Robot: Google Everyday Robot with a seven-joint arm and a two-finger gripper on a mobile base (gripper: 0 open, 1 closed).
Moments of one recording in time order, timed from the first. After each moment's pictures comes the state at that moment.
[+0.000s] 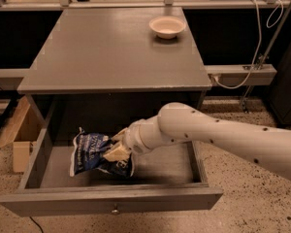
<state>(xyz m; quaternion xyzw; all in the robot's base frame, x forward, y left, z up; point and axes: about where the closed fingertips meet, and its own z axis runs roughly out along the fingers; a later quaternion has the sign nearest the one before) 0.507 0.099 0.673 -0.54 0.72 0.27 0.32</state>
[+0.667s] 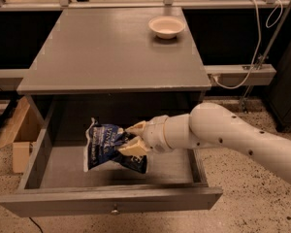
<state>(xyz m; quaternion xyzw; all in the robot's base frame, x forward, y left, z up) 0.497 0.052 0.726 -0.55 0.68 0.26 0.40</state>
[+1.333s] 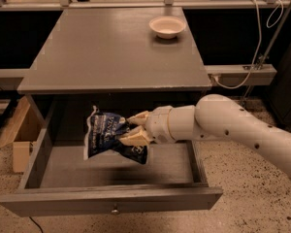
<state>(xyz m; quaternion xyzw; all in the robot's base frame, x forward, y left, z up) 0.513 0.048 0.753 -0.53 0.68 0.27 0.43</state>
